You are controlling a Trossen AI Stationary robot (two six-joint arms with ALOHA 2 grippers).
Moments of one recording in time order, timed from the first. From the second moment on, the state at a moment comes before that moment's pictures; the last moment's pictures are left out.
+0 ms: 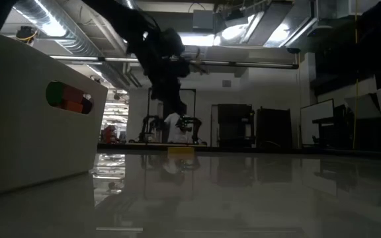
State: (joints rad) left arm 0.53 1.81 1.35 -0.51 0.09 0.12; right arm 0.22 0.06 0.20 -0.31 0.41 0.10
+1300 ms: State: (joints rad) left arm 0.53 2.04 1.35 -0.36 -0.13 0.00; right arm 0.22 0.06 0.09 -0.19 0.35 0.11
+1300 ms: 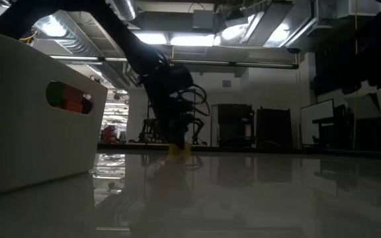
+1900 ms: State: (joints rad) left arm 0.52 2.06 1.36 -0.39 -0.09 -0.02; right arm 0.22 0.06 0.08 -0.18 0.32 0.12
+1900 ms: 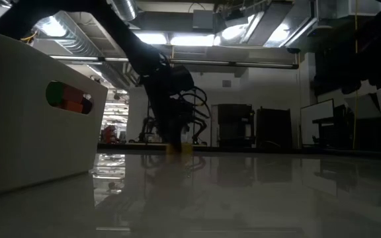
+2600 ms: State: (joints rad) left arm 0.24 1.62 1.45 -1.19 0.04 -0.05; right arm 0.22 0.06 0.07 -0.05 0.22 0.03
